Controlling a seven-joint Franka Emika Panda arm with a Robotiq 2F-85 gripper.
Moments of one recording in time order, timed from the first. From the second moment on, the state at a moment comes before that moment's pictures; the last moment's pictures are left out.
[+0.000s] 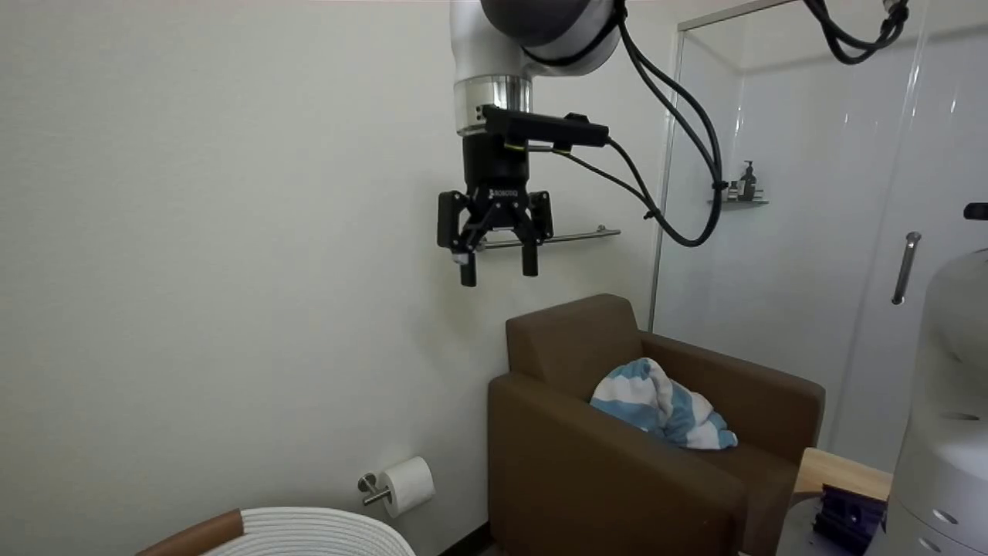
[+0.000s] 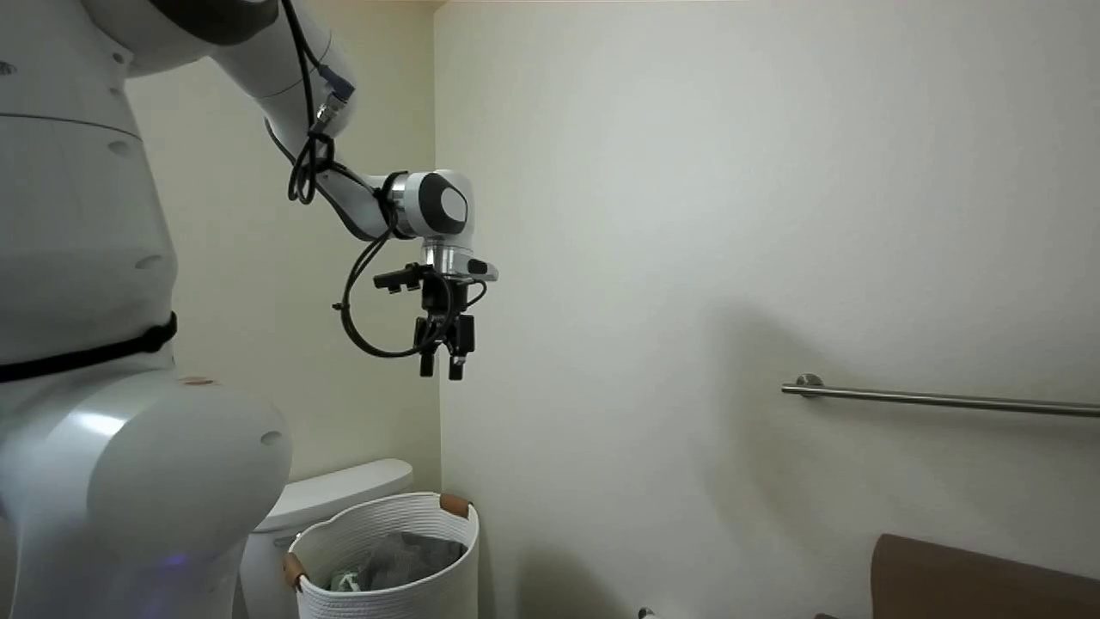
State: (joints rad) arm 0.07 -0.24 0.26 -2.16 0.11 1.85 0.51
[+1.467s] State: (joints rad) arm 0.33 0.22 0.32 -1.92 -0.04 2.19 0.49
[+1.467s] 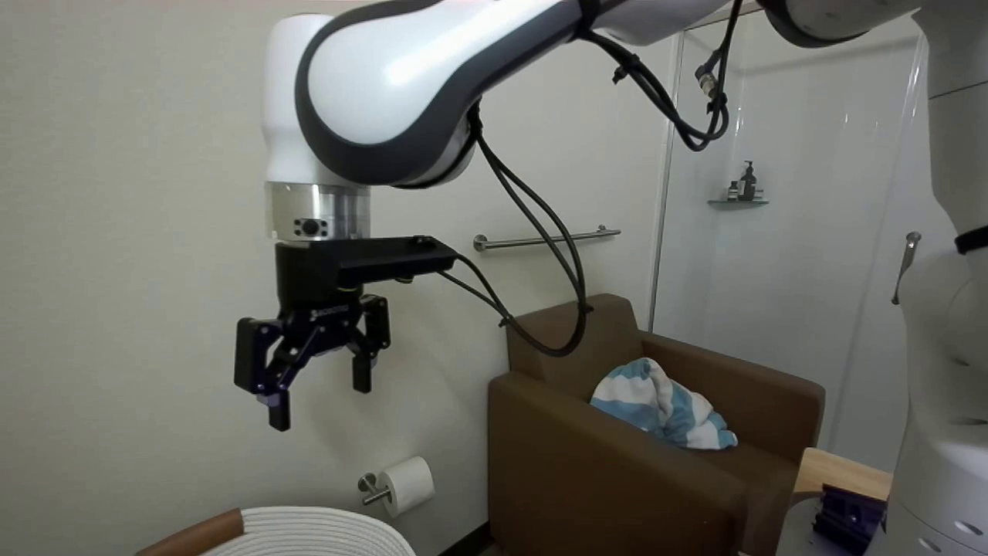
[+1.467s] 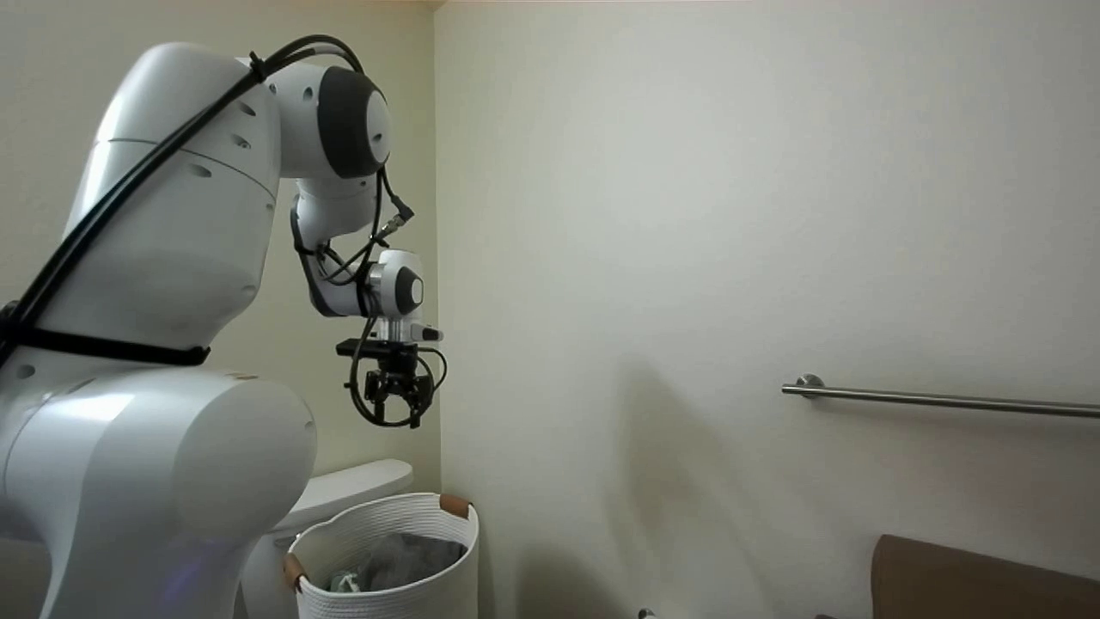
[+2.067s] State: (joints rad) arm 0.41 0.43 0.29 -1.66 -0.15 2.17 0.31
